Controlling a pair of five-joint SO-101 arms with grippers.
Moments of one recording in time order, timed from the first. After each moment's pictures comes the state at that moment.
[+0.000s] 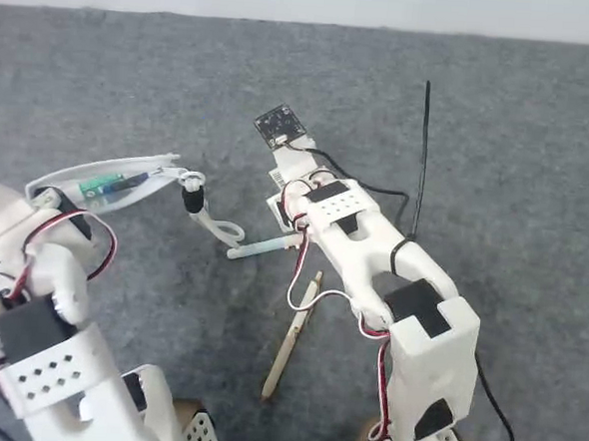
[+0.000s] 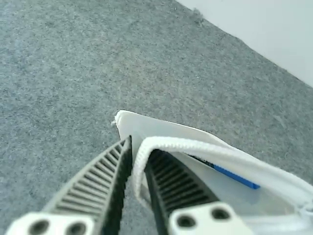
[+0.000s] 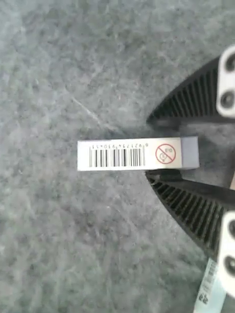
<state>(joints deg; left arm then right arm) -35.2 -61.8 46.0 64.6 17.5 -31.3 22.8 14.5 30.4 6.9</state>
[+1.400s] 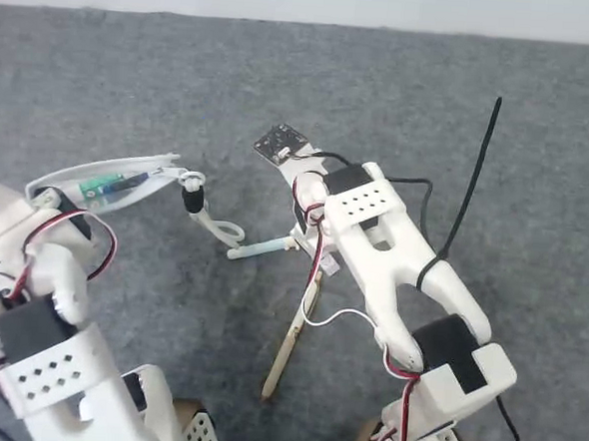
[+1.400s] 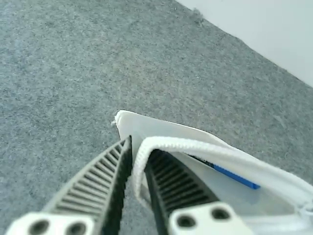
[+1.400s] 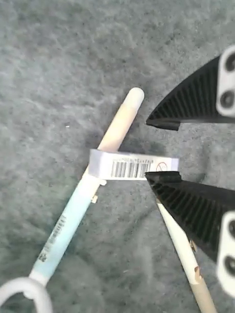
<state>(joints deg) -35.2 -61.8 46.0 64.6 17.5 -30.2 6.8 14.3 66.5 19.2</state>
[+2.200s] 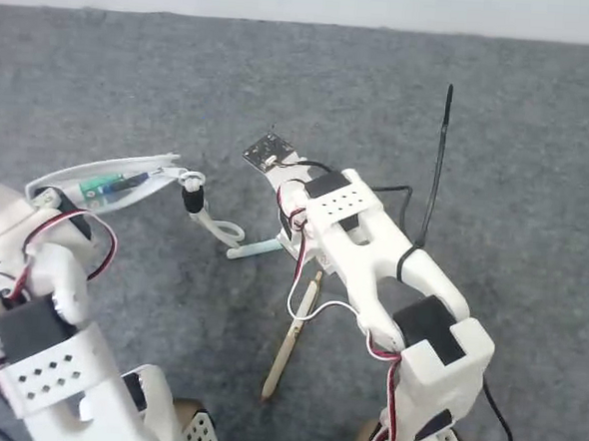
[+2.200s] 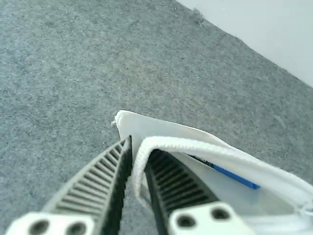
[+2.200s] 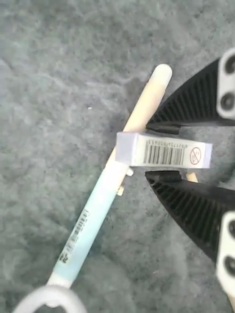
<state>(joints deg) -35.2 -61.8 46.0 64.6 17.5 -32.9 15.1 13.0 60.8 15.6</state>
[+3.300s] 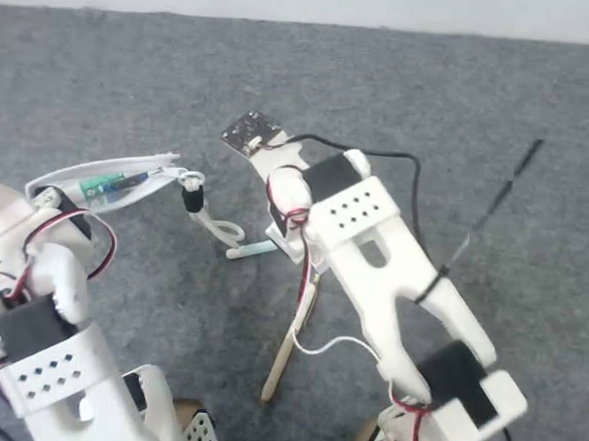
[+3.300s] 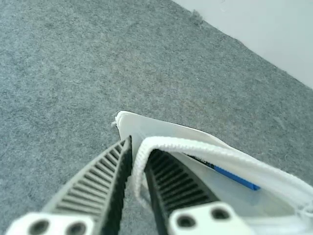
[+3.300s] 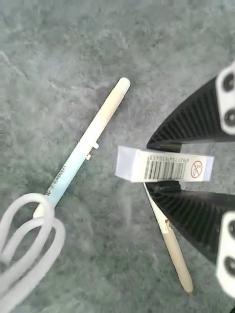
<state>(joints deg) -35.2 -61.8 46.7 63.4 17.5 -36.9 -2.6 3.4 83.1 15.3</state>
